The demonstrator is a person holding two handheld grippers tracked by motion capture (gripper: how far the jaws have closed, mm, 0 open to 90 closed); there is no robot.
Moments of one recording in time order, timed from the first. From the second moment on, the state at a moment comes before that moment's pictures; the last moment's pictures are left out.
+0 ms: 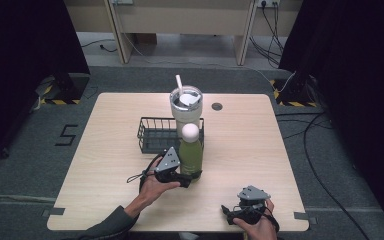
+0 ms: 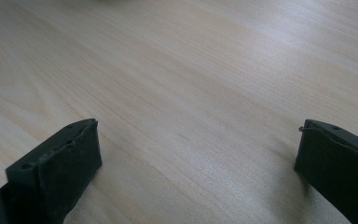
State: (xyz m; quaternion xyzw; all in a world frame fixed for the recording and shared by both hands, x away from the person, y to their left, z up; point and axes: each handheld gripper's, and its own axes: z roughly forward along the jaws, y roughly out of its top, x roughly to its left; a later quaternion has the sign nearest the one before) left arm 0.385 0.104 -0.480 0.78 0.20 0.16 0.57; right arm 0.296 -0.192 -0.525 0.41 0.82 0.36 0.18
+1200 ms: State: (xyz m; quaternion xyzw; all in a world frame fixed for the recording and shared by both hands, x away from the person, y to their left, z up) left arm 0.398 0.191 -0.429 0.76 0.25 0.20 0.57; right arm 0.296 -0.191 -0.525 0.41 0.82 0.36 0.18
